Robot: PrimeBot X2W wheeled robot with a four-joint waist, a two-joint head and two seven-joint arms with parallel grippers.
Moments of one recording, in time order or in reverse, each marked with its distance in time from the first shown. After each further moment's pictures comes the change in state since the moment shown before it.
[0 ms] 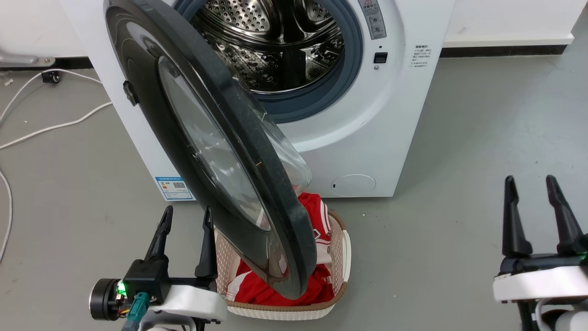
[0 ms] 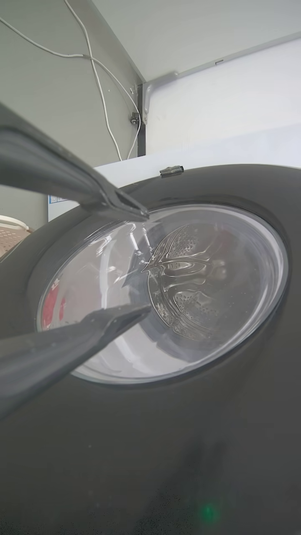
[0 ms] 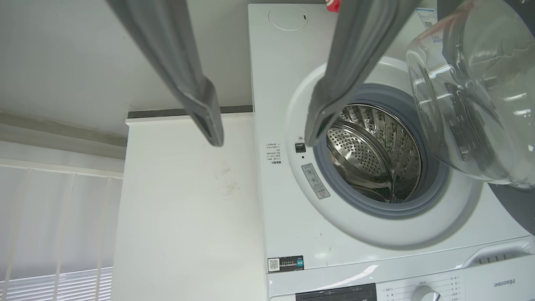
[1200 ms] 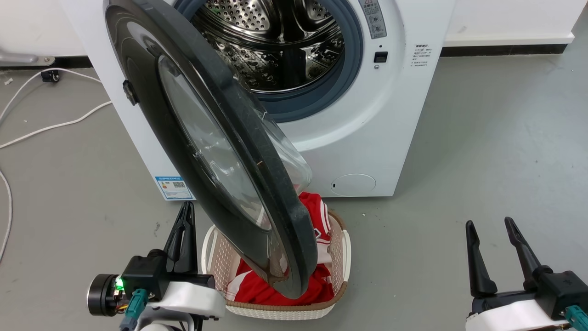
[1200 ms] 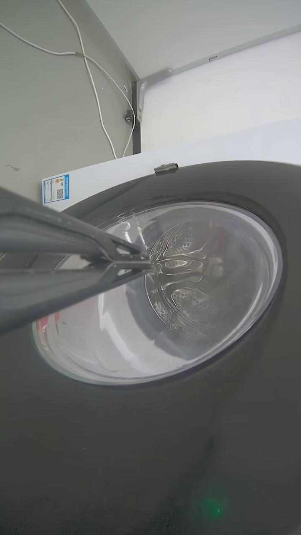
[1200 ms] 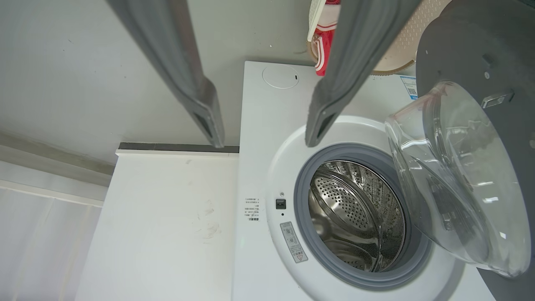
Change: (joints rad) left arm -0.014 0.000 0.012 0.004 0.015 -0.010 0.000; right arm 0.123 0.040 0.066 0.011 -0.123 0.000 0.011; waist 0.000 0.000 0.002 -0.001
